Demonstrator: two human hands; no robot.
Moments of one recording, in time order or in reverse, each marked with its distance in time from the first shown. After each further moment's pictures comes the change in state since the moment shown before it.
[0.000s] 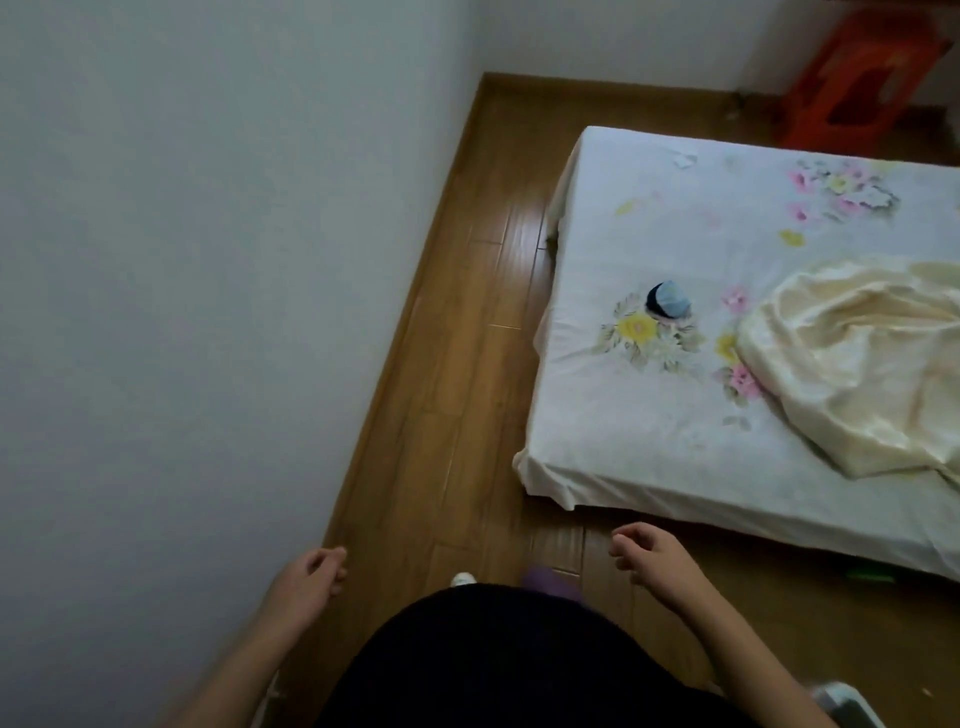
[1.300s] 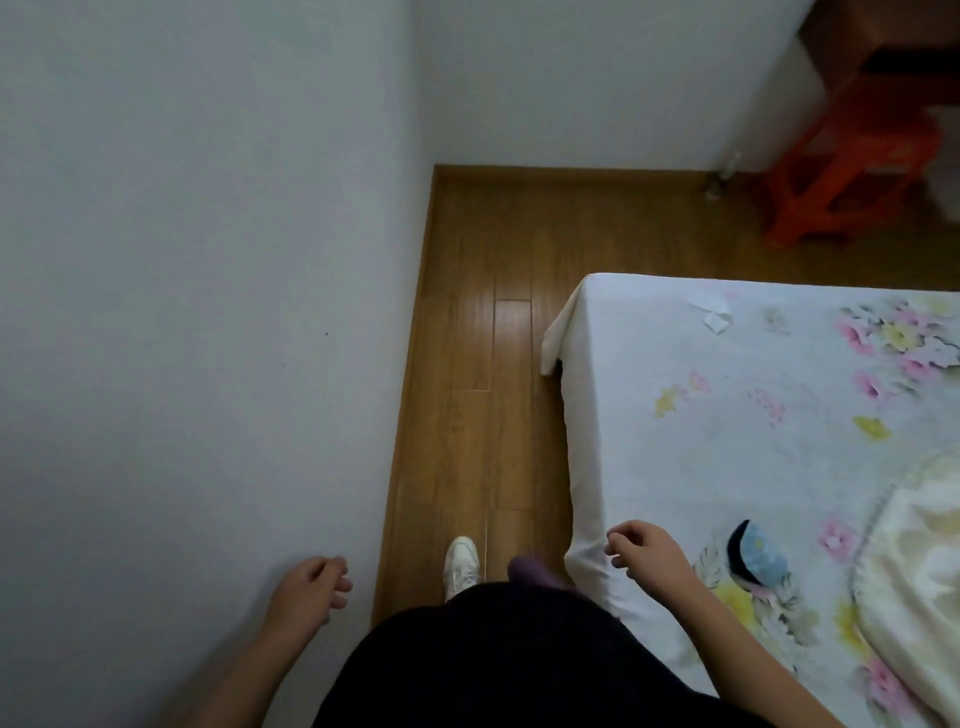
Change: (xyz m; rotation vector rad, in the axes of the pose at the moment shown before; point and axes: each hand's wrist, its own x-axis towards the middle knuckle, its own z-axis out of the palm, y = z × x) left_hand 0.462 0.523 -0.130 -0.017 -0.089 0.055; right_hand 0.467 -0.455 -0.122 0.043 0.175 0.065
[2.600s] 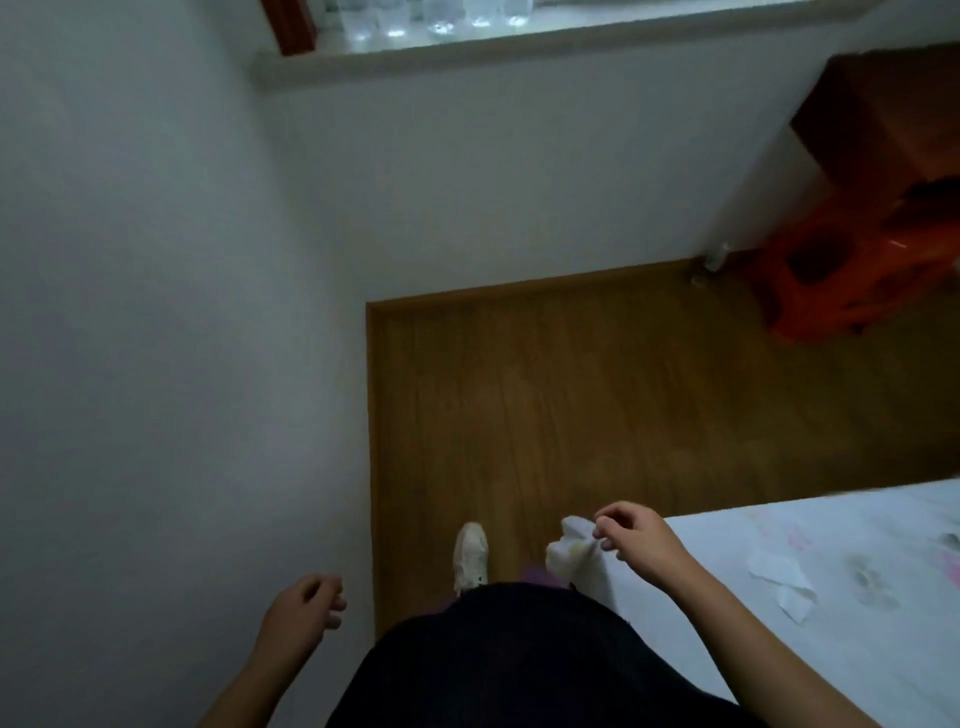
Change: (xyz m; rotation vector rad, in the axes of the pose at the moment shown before) left_hand 0.413 0.634 0.029 0.213 -0.076 0.090; right_hand 0.517 -0.434 -0.250 0.166 0.002 0.048
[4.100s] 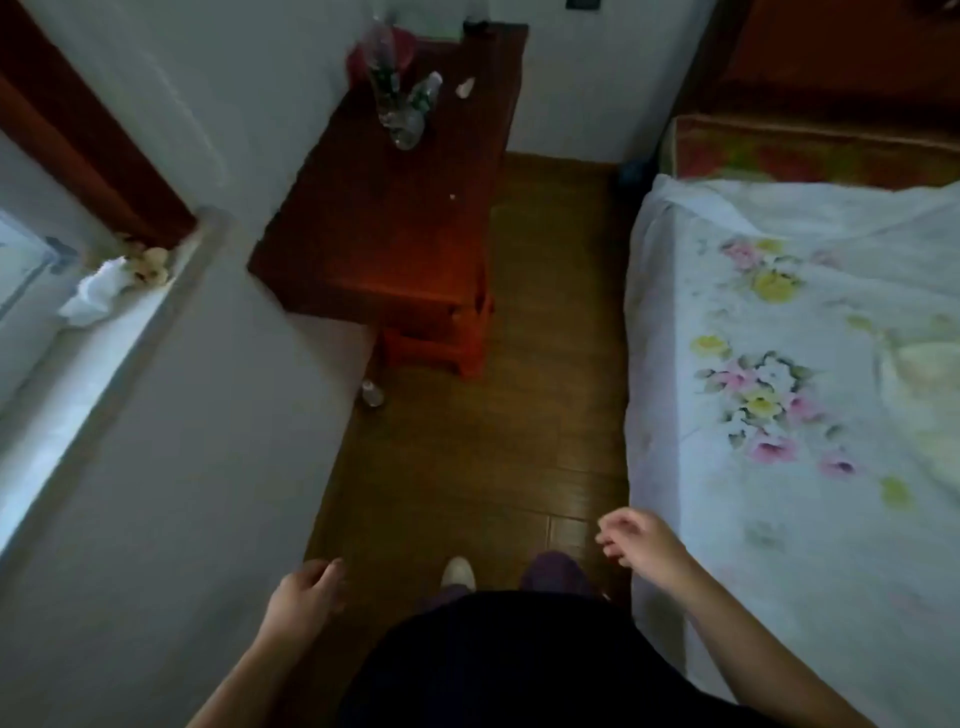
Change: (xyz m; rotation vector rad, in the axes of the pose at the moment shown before) left_hand 0.208 0.833 0.422 0.859 -0.590 0.643; right_hand 0.238 -0.022 -0.403 0.905 0.702 0.573
